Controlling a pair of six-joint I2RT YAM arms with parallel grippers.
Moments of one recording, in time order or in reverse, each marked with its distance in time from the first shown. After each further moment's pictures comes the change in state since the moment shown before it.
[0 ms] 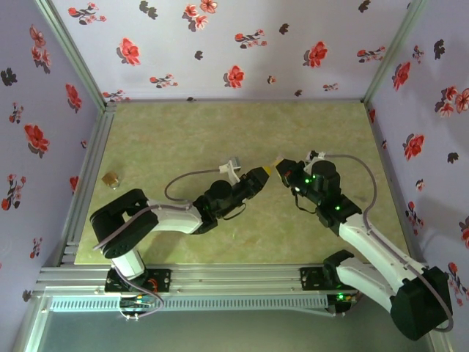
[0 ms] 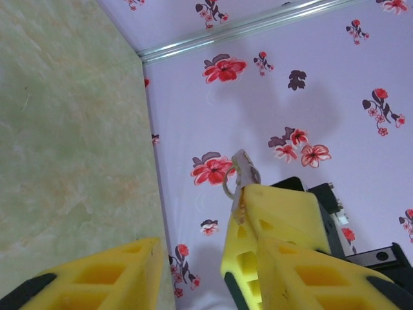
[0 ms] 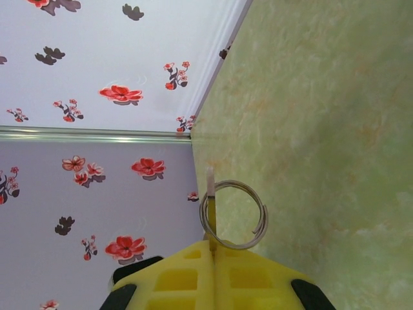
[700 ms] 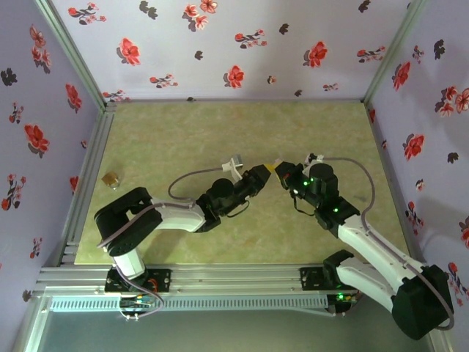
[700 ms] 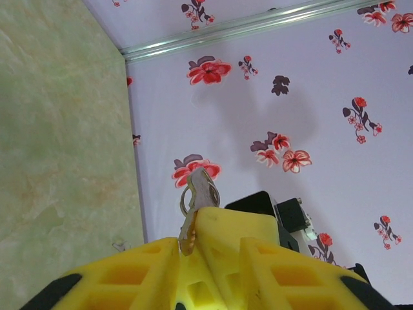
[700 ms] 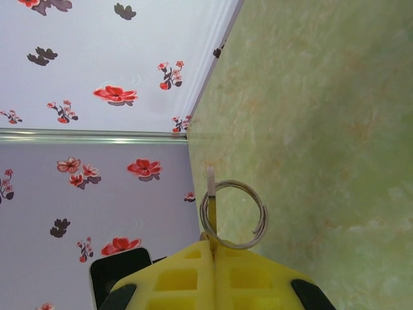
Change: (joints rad) left arm 0.000 0.032 0.039 0.033 0.008 -0.045; right arm 0.024 0.000 -0.025 0.023 0.028 0.015
